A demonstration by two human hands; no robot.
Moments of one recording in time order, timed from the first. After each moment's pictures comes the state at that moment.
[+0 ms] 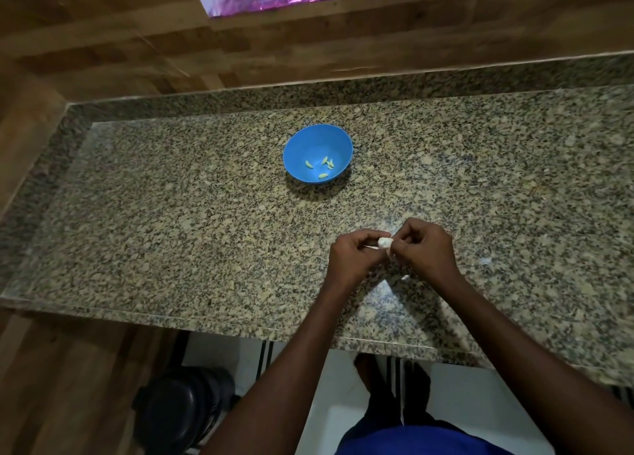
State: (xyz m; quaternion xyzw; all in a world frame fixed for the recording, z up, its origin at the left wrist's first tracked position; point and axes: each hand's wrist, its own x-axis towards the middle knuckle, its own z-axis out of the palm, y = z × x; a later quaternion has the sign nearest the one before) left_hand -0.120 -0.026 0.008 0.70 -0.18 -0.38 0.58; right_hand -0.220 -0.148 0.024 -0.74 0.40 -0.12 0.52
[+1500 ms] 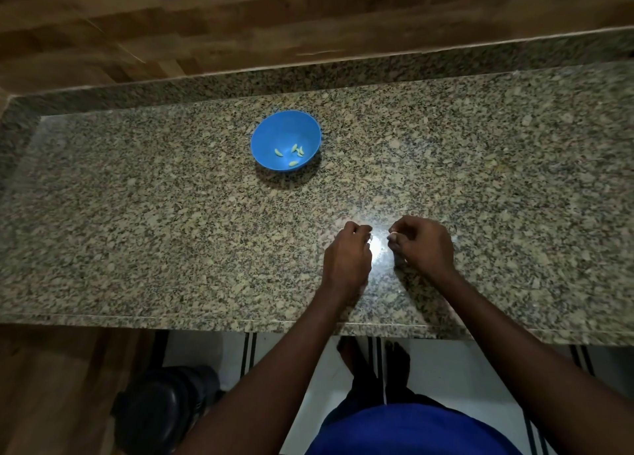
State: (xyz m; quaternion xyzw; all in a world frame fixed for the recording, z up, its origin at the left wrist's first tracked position) left_hand -0.157 -0.043 -0.029 0.86 -0.43 -0.11 0.25; right_hand -0.263 -0.174 -0.017 -0.82 0.44 -0.08 0.36
